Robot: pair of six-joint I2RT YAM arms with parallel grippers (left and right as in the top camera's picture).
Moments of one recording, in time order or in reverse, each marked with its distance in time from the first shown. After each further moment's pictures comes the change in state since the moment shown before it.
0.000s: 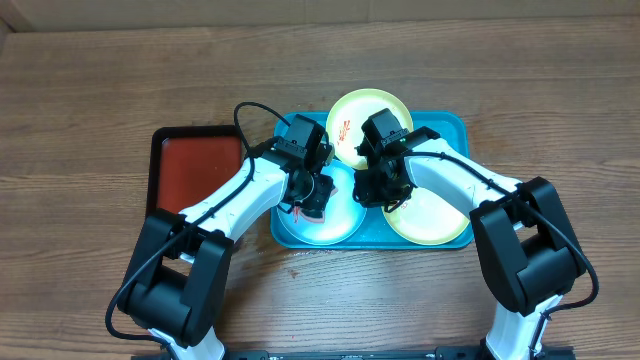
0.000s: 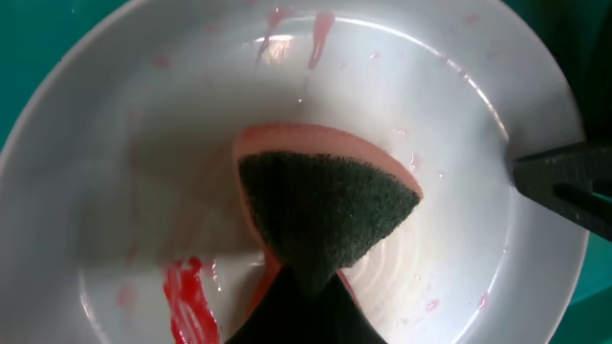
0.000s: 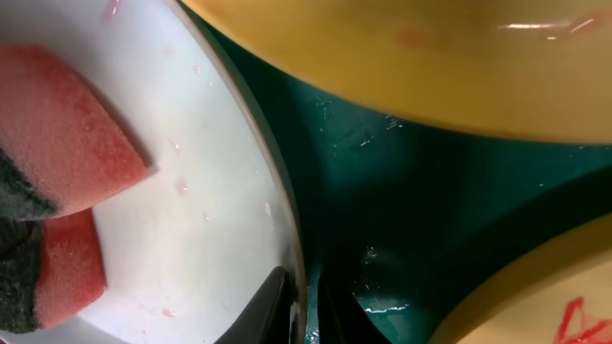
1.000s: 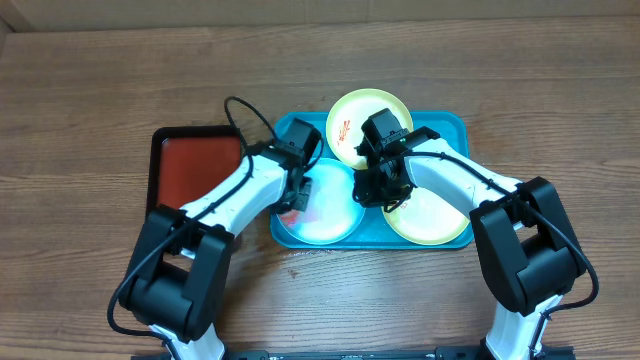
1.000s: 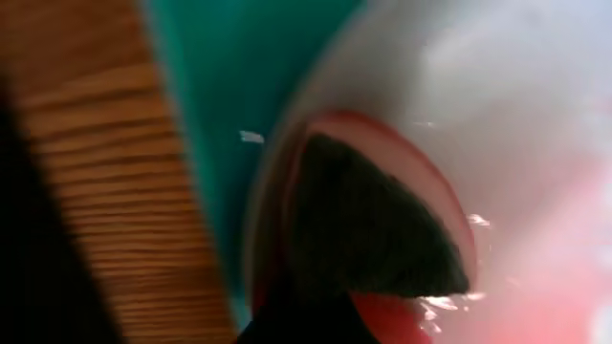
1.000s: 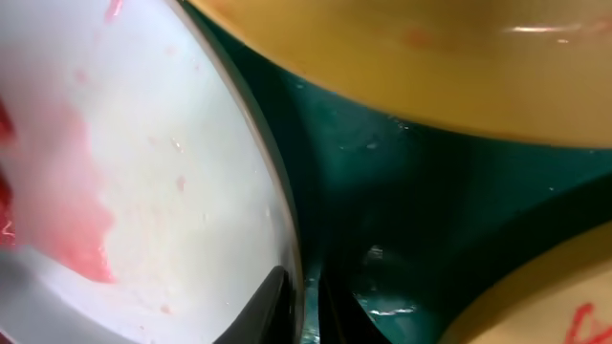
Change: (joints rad) left arm 0.028 0.020 0.008 -0.105 -0.356 -0.105; right arm 0.001 0.000 0.000 0.009 -0.010 0.000
